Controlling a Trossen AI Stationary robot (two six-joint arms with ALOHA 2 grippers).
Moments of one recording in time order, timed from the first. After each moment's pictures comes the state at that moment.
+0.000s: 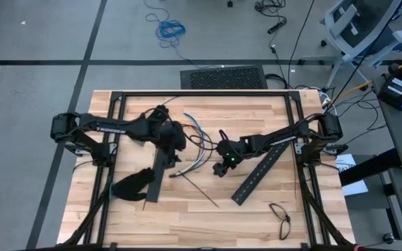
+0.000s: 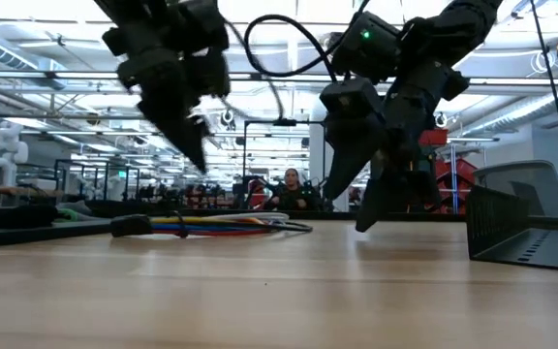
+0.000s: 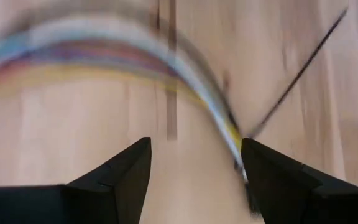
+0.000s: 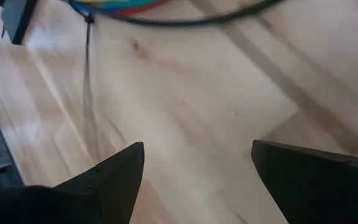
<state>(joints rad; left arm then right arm) 0.16 1.45 0.90 -0.52 0.27 0.07 0.02 1.73 0.88 -0.11 -0.23 0.96</state>
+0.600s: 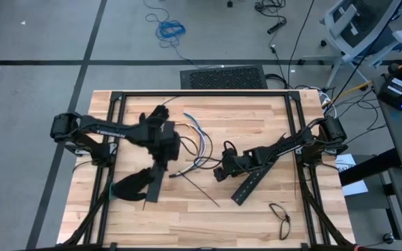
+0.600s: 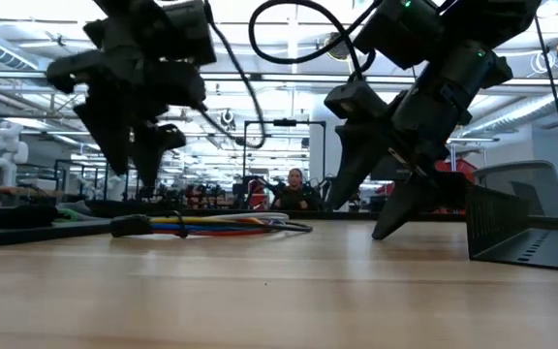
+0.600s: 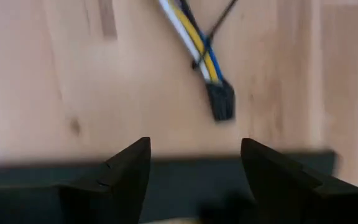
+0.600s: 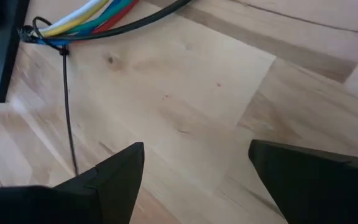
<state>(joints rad) 0.06 1.47 0.89 -0.72 0.28 0.14 0.20 1.72 0.83 -0.07 0.08 1.33</state>
